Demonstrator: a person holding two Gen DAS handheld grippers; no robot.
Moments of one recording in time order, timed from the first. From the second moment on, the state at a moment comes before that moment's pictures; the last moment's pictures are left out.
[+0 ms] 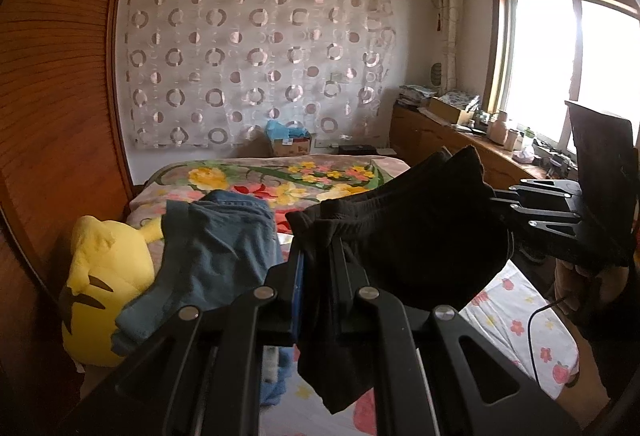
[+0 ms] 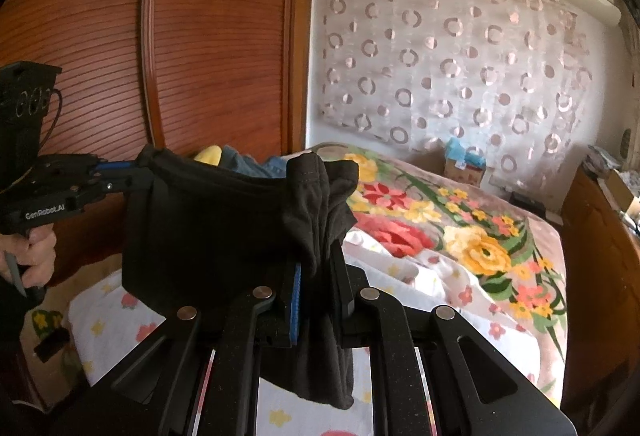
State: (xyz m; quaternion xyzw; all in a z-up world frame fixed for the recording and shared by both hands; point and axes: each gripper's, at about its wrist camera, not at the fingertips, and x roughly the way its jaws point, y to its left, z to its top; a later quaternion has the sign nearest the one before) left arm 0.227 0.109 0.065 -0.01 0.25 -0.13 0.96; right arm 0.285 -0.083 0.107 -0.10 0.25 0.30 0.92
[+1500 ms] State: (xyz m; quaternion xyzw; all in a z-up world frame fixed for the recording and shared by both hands) left arm 0.234 0.201 0.011 -0.06 0.26 0.01 0.96; right arm 0.432 0.111 0.085 -0.14 0.24 0.41 0.87
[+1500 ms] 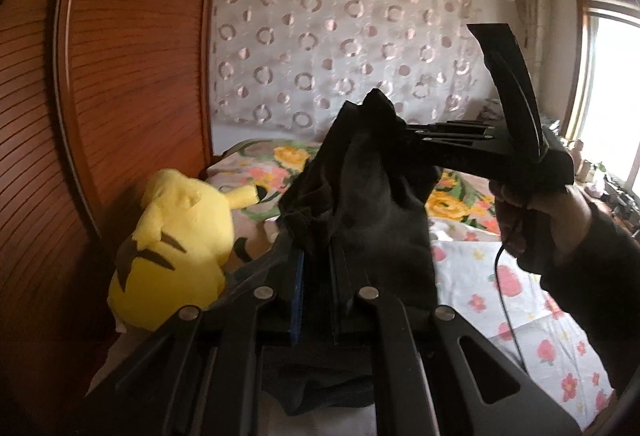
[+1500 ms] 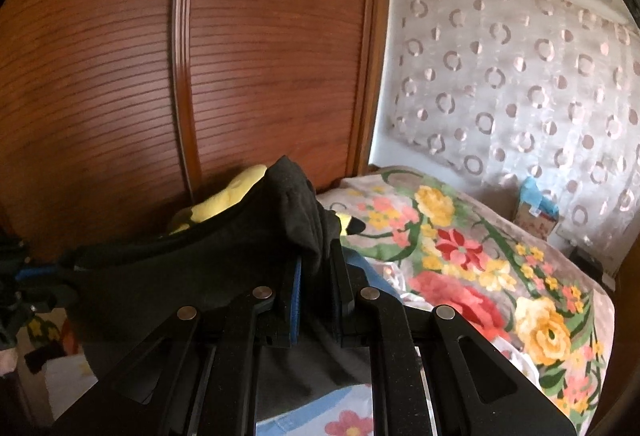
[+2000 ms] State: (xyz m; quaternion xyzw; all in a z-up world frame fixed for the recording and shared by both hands) left arm 0.225 0.203 0.010 -0.07 0.26 0.03 0.96; right arm 0.443 0.109 0.075 -0.12 0.25 0.40 0.87
